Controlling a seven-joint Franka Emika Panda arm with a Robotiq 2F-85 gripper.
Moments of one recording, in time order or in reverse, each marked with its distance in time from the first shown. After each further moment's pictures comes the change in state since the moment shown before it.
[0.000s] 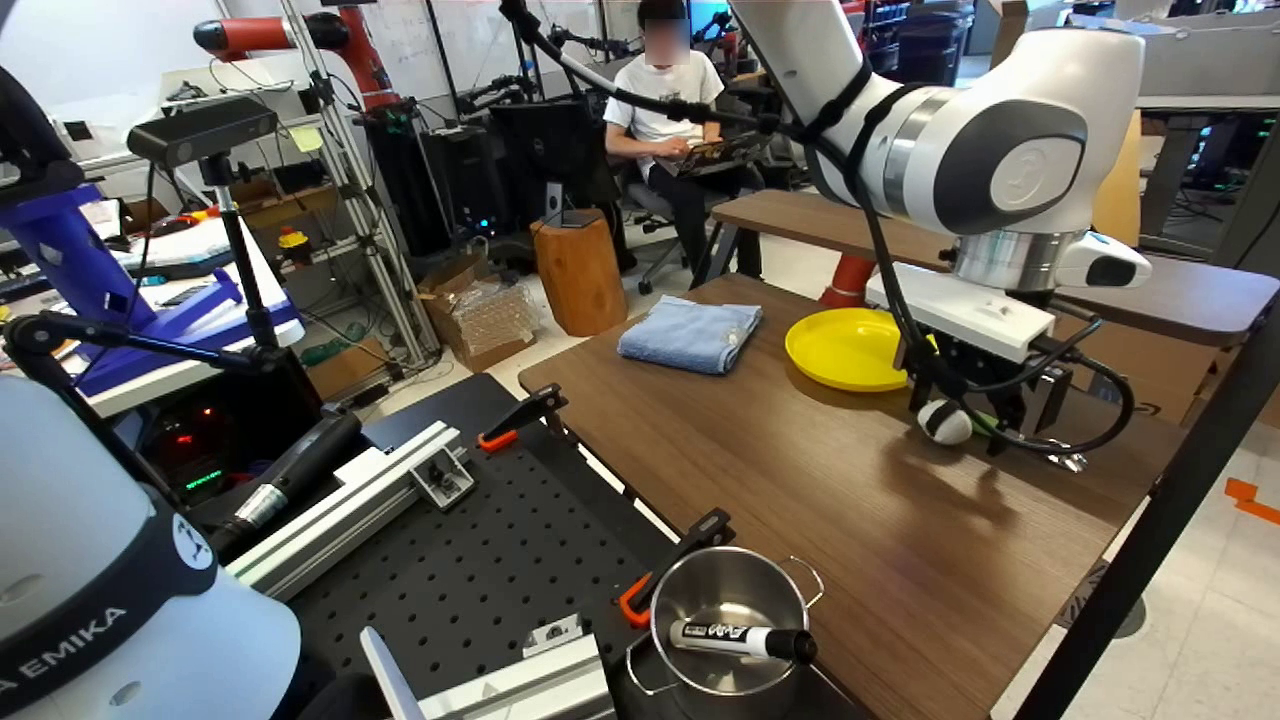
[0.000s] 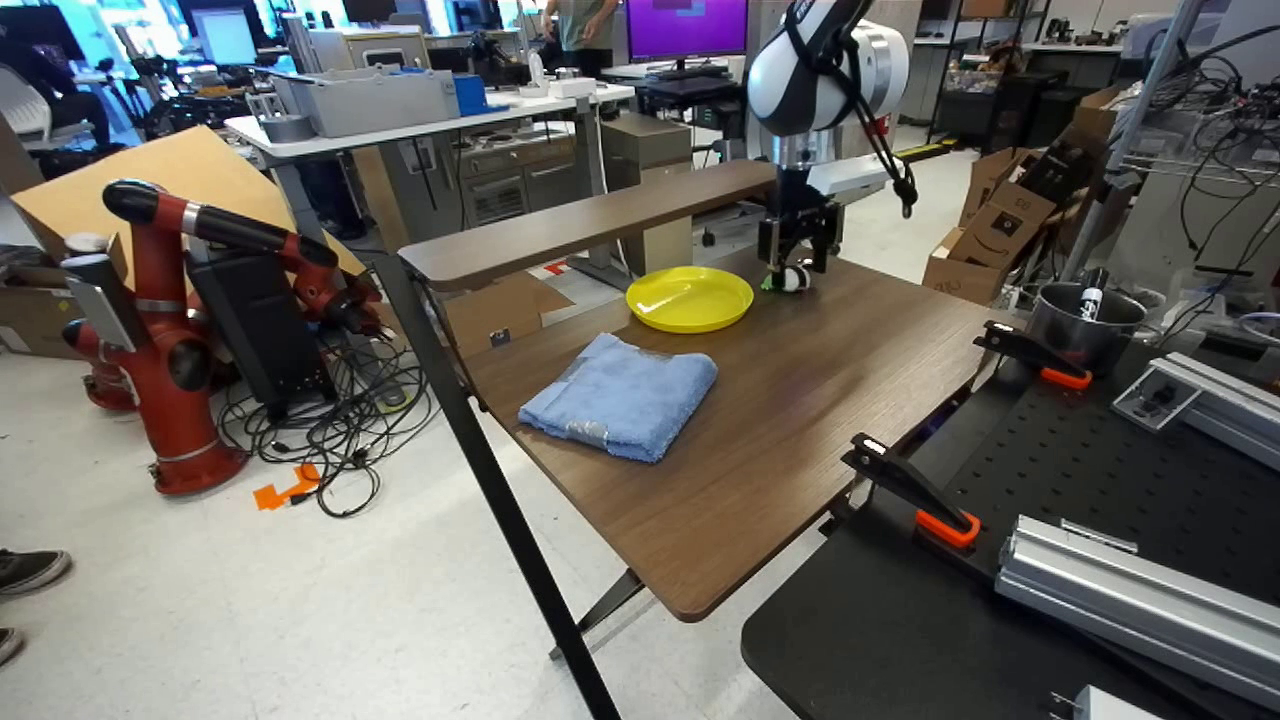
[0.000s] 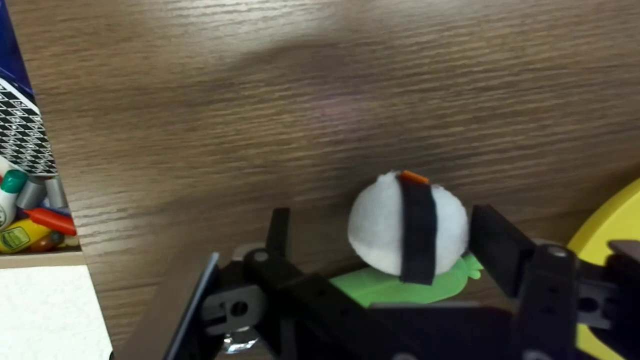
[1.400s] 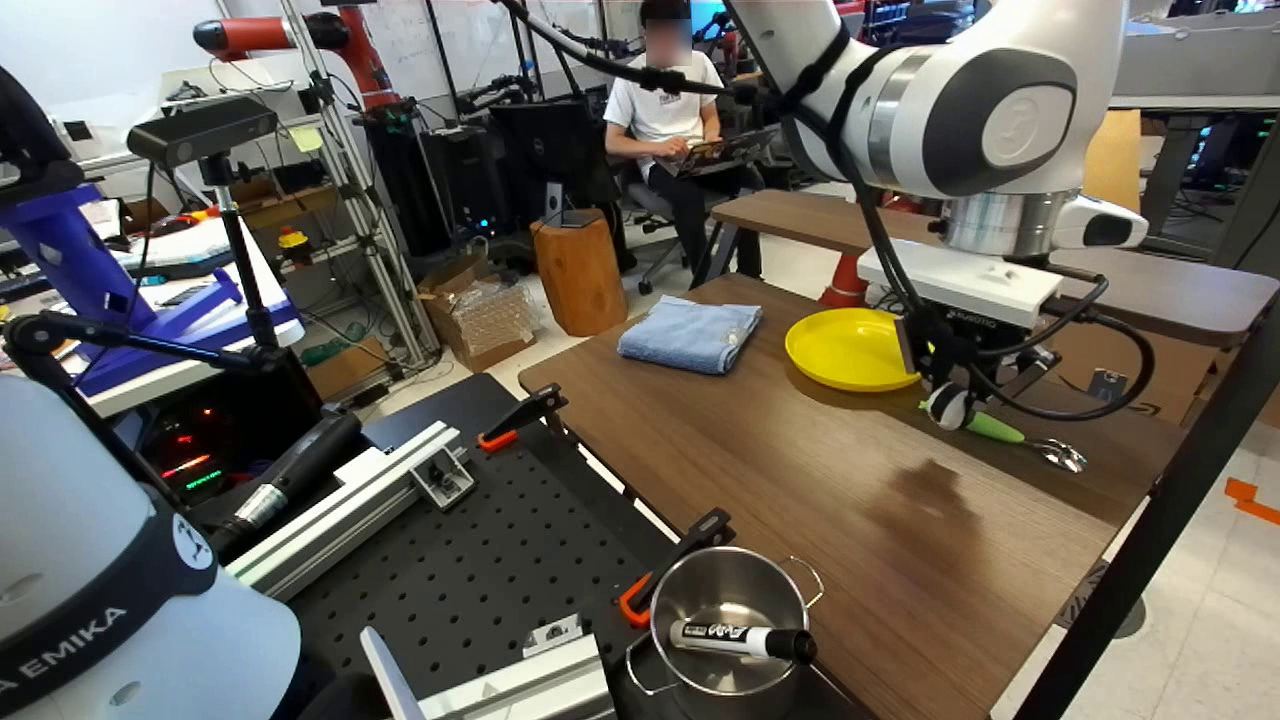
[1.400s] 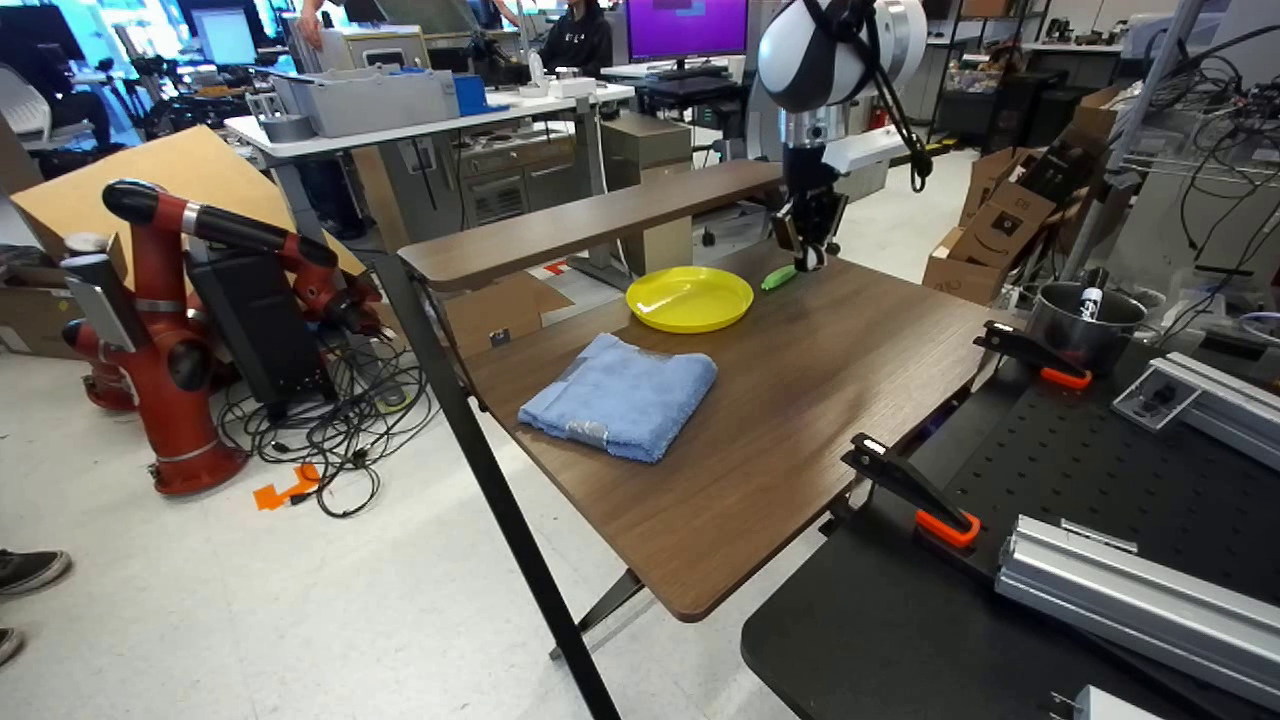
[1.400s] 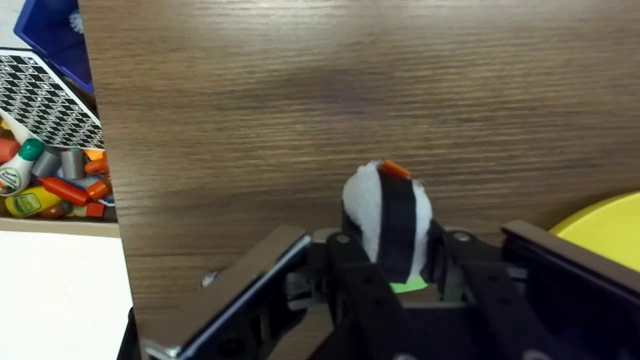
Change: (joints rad) arm 0.007 -0.121 0.006 -0.130 -0.067 0.029 -0.045
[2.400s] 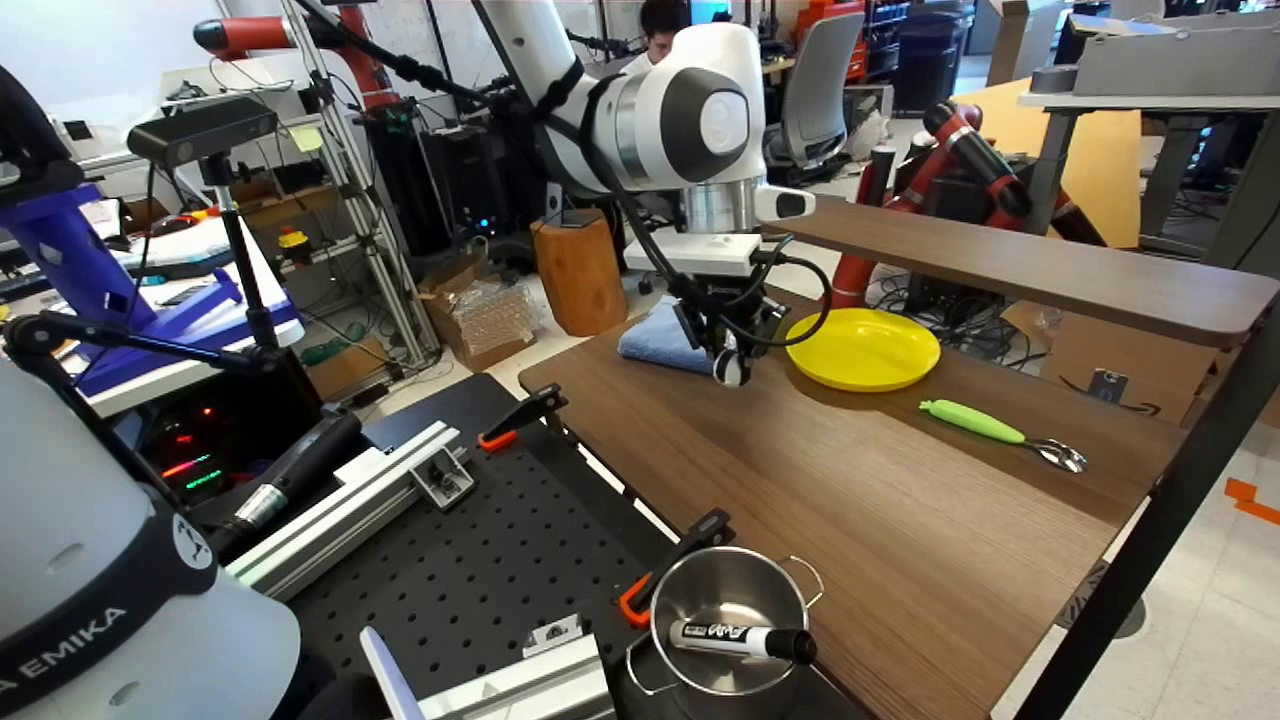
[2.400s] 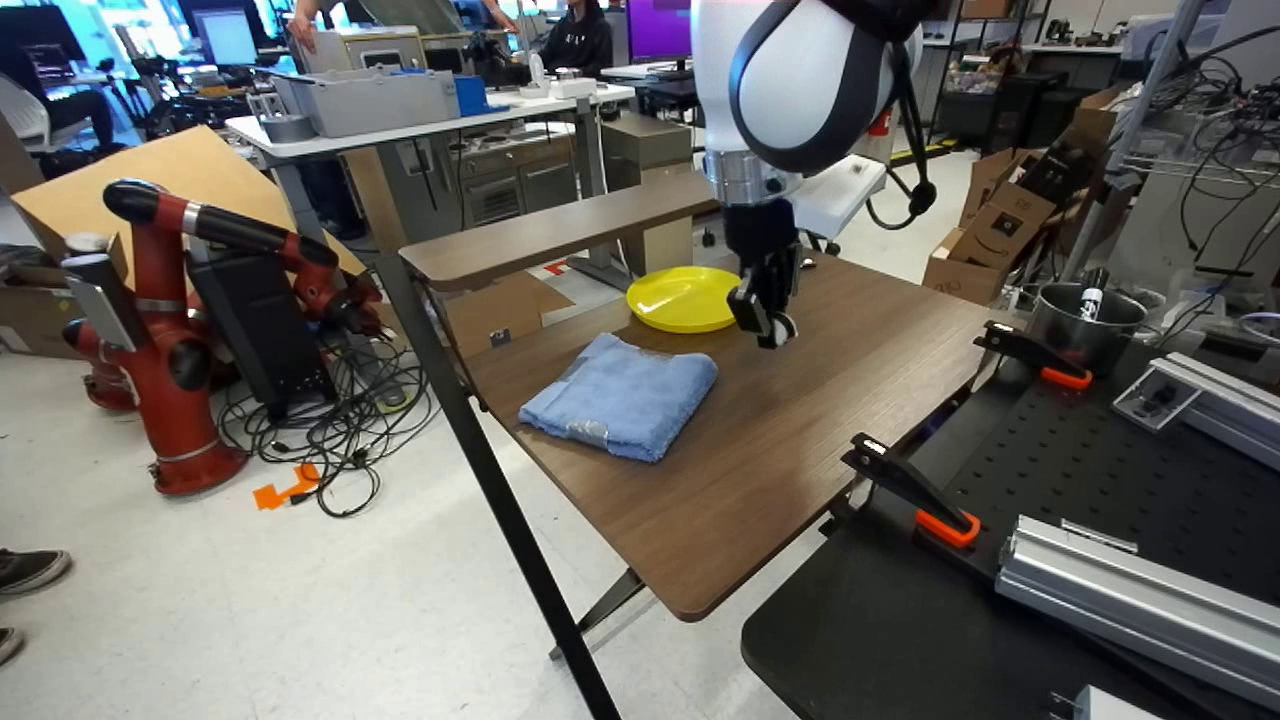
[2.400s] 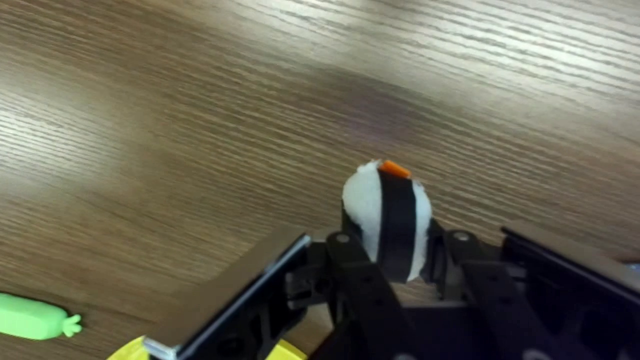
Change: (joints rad) arm 0.309 -0.235 0.040 -0.448 -0.220 0.170 0.186
